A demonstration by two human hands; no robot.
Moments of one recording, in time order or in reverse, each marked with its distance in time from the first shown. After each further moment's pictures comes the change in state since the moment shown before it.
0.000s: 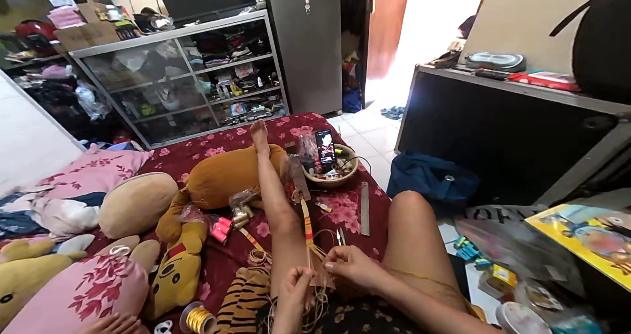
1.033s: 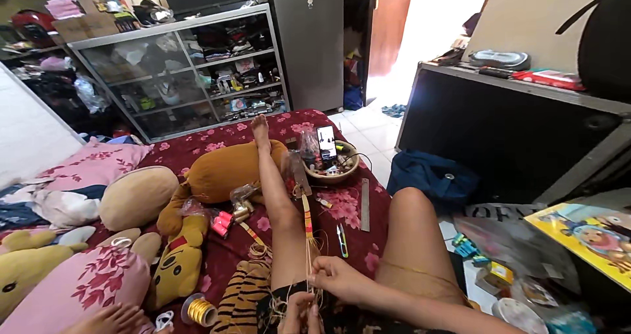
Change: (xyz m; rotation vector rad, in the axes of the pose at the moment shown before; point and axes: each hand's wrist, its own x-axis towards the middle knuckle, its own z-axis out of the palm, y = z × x) left_hand -0.067 -0.021 -0.002 0.376 0.053 0.536; right_hand -0.011 -0.034 0.041 -0.003 -0.175 0.053
